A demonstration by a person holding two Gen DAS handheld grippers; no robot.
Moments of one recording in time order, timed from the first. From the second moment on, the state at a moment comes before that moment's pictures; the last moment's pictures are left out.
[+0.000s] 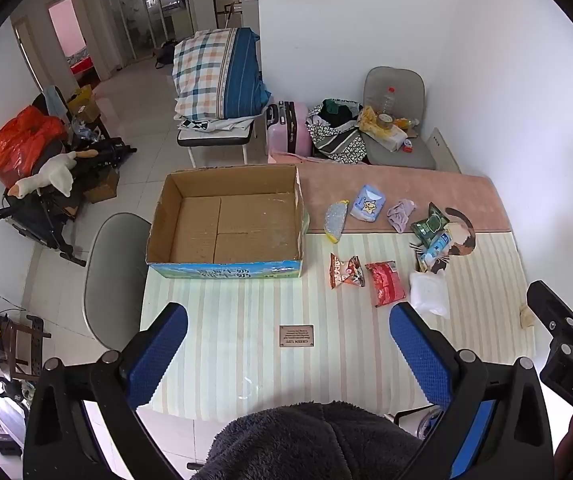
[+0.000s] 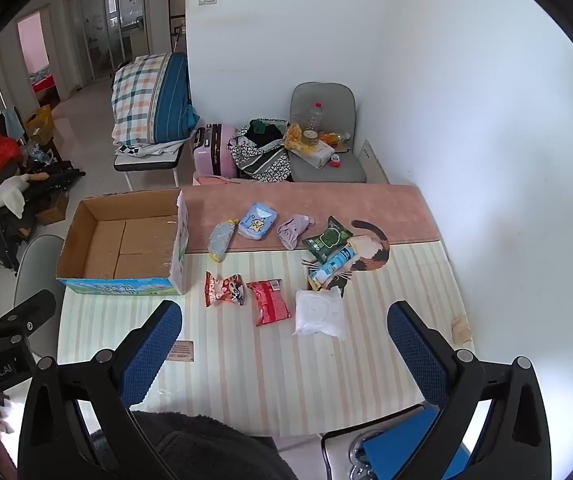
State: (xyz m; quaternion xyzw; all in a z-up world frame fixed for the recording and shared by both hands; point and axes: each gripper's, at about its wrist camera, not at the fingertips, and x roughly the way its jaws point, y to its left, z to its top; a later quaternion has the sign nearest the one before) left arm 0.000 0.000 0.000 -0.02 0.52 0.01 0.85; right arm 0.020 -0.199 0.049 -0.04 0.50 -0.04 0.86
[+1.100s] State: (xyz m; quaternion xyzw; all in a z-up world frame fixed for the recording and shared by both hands) left arm -0.010 0.000 0.000 -0.01 0.52 0.00 0.85; right arm 0.015 -0.192 0.052 -0.06 0.48 -0.05 0.87
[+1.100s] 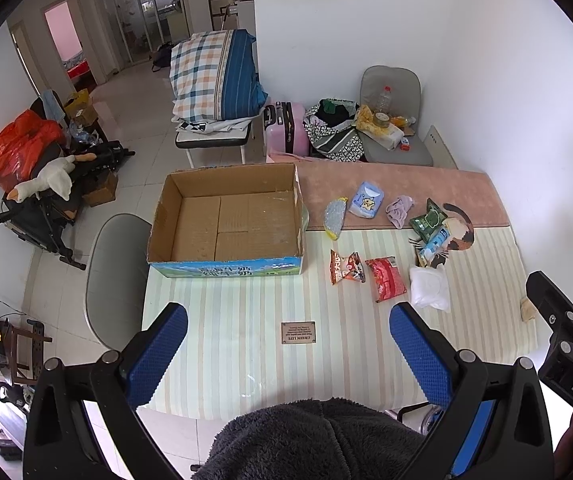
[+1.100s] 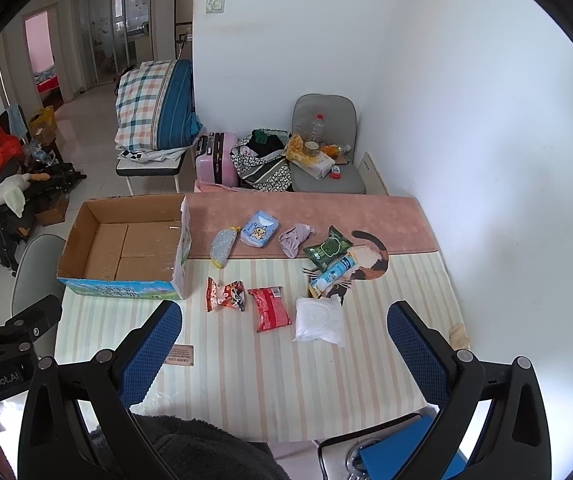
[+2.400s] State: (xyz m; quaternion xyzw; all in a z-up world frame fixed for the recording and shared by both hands) left arm -0.009 0.001 0.008 -0.01 0.51 0.00 0.86; right arm 0.010 -0.187 0.057 -0.05 0.47 -0.05 0.88
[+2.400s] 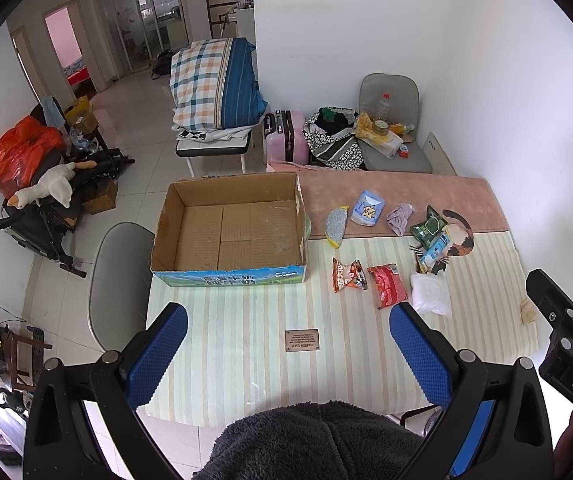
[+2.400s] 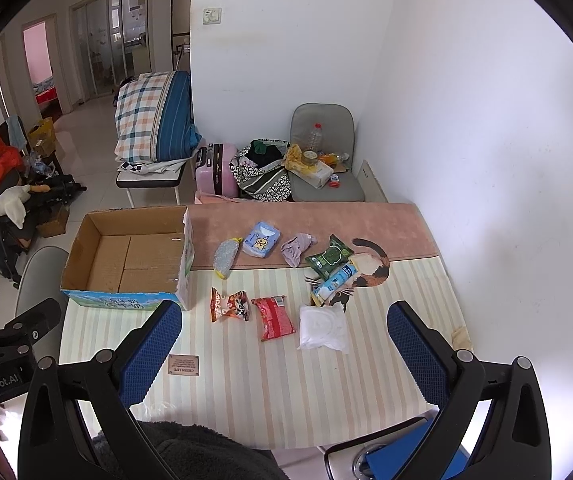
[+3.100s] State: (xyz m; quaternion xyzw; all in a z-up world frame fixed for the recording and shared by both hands) left arm -0.008 0.002 0.010 -0.01 0.51 0.00 0.86; right arm 0.013 -0.181 0.054 -0.05 0.46 -0.05 0.88
